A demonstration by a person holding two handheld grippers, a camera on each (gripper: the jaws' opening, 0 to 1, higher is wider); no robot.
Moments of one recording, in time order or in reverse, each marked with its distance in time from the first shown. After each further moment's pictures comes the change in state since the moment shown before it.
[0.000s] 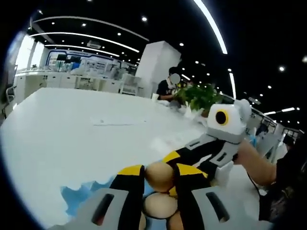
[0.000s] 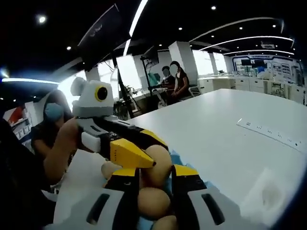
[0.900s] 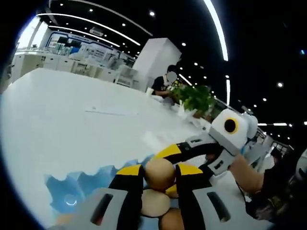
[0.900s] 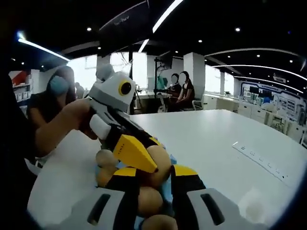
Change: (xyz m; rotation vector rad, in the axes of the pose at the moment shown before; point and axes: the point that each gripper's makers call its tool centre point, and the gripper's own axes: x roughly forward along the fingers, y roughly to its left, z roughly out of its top) left arm 0.006 -0.008 -0.012 -0.115 0.071 -0.075; right arm -0.003 0.001 0.003 -0.272 -0.026 -0.027
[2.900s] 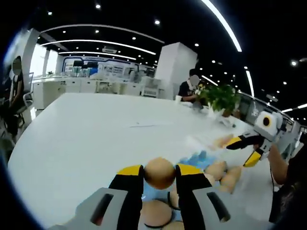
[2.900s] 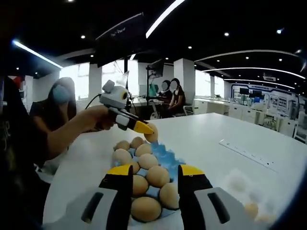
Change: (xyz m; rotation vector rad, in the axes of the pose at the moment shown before) left arm -0.069 0.083 0.022 0.126 -0.078 0.309; right arm -0.077 0.030 0.003 0.038 -0.062 -0.093
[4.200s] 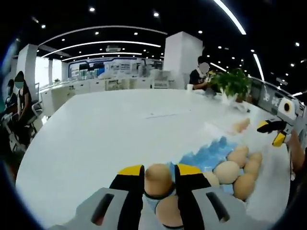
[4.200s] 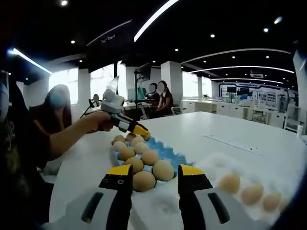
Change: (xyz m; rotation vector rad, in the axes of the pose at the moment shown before) left arm 0.007 0.013 -0.017 0.077 0.043 0.104; right arm -0.053 -0.016 -0.016 0.054 -0.026 -0.105
